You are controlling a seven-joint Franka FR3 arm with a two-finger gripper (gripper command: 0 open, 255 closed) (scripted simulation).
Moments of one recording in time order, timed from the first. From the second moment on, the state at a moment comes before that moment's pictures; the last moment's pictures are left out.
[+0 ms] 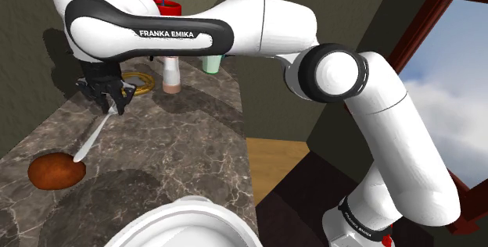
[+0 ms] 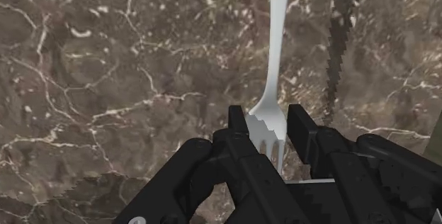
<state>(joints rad) 0.28 0.89 0.58 -0.90 -0.51 1.71 1.47</state>
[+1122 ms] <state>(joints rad) 0.25 0.91 0.57 -1.04 -0.52 1.86 1.51</state>
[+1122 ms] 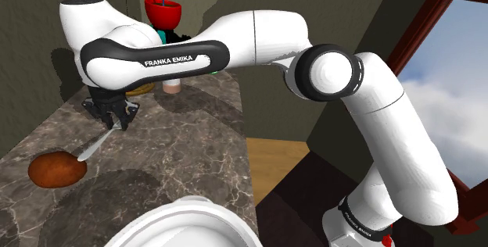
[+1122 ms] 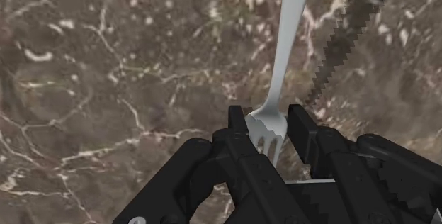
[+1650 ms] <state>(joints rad) 0.26 0.91 0.57 -1.02 -0.52 1.84 1.50</state>
